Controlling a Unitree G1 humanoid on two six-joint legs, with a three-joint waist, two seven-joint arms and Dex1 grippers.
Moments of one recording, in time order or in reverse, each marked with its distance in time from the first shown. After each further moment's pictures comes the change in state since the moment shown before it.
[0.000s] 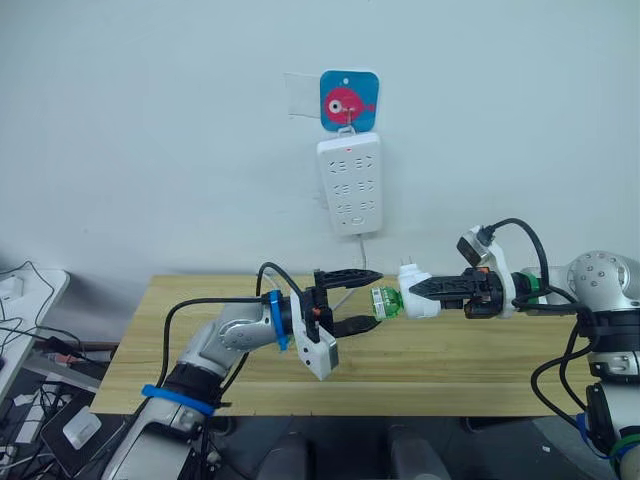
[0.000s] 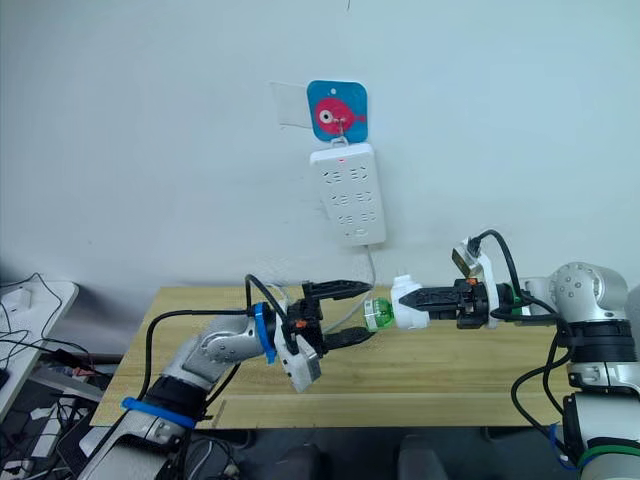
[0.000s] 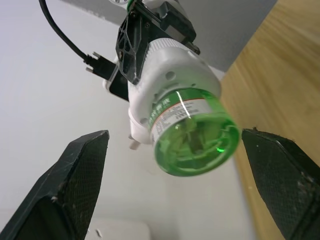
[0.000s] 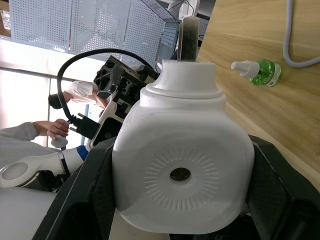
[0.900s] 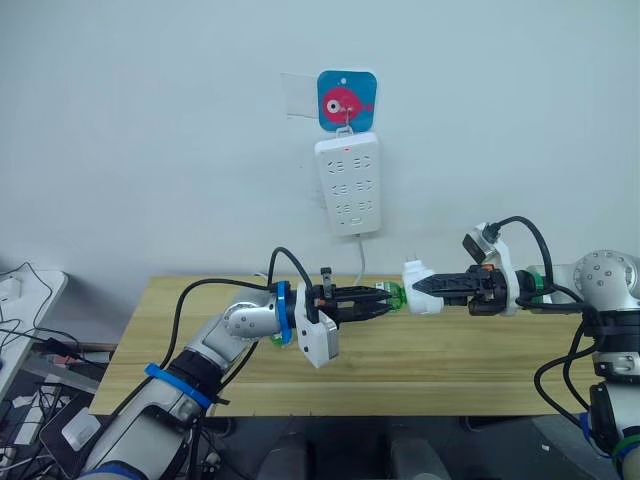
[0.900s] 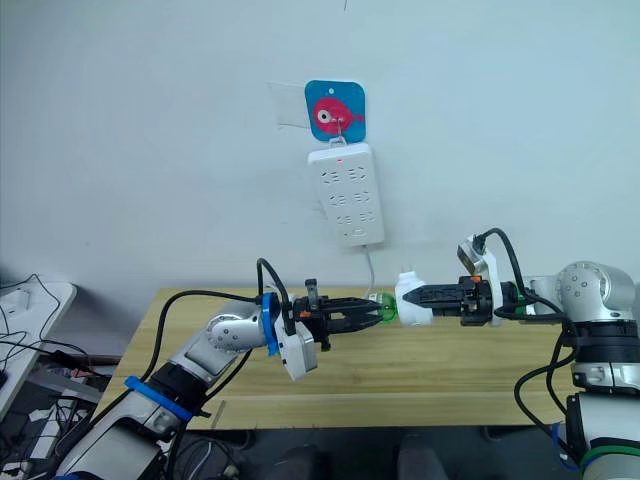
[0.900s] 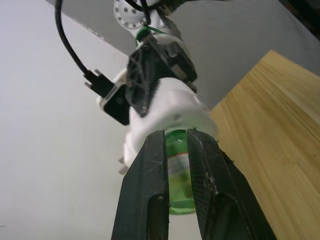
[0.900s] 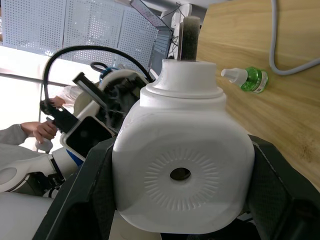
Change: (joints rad) left arm -0.079 0.099 -0.225 -0.010 -0.426 0.124 -0.161; right arm 0.002 -0.009 -0.017 -0.003 -0.005 -0.001 -0.017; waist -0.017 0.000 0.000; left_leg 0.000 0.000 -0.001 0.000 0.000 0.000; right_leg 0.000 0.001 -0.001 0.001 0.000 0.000
